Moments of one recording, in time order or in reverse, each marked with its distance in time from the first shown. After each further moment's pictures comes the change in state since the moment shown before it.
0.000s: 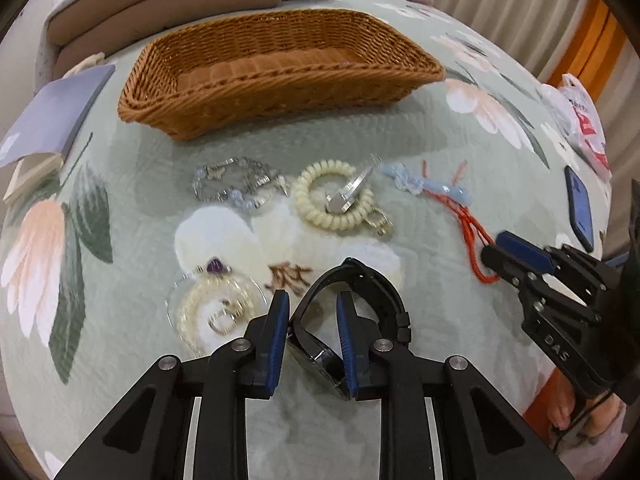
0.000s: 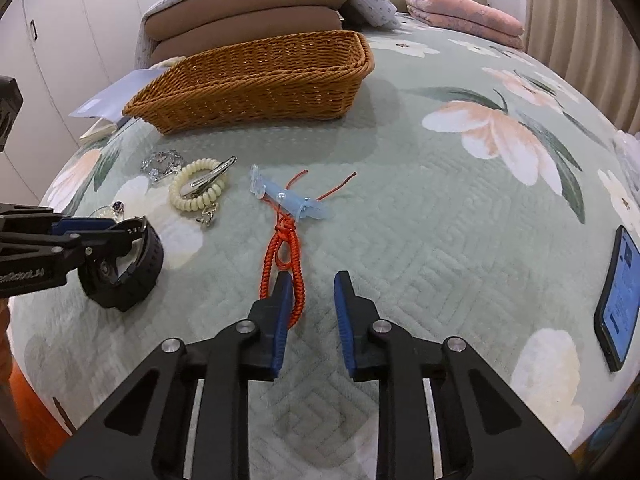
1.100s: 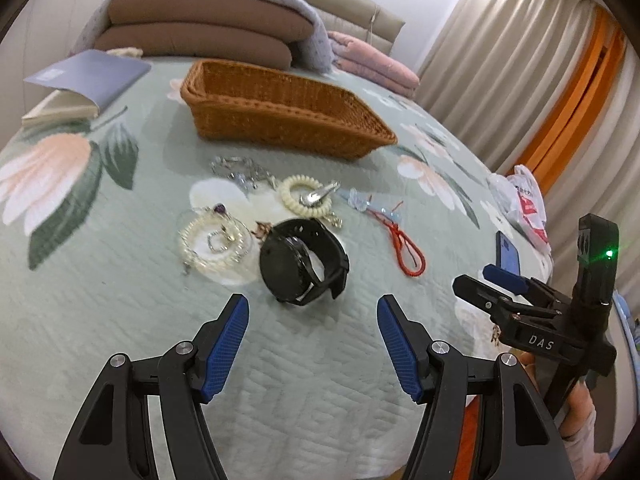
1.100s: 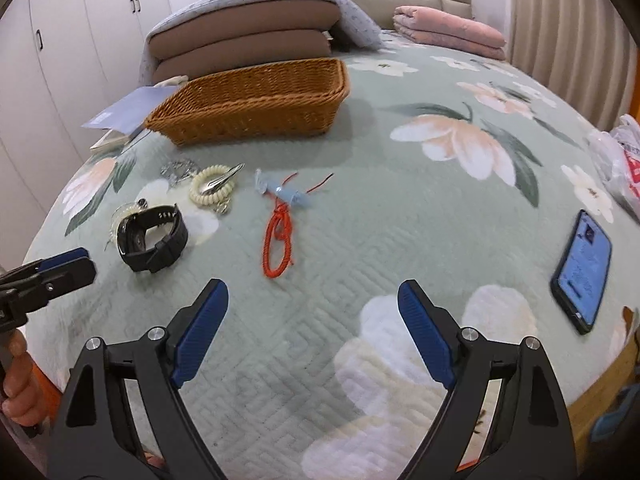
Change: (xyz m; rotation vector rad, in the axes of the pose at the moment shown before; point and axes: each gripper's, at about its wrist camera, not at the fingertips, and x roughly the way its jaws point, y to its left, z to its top) left arm -0.047 0.014 -0.085 -0.189 -0.311 -0.214; right arm -0.068 -0.007 -0.033 0.024 -0.061 -0.019
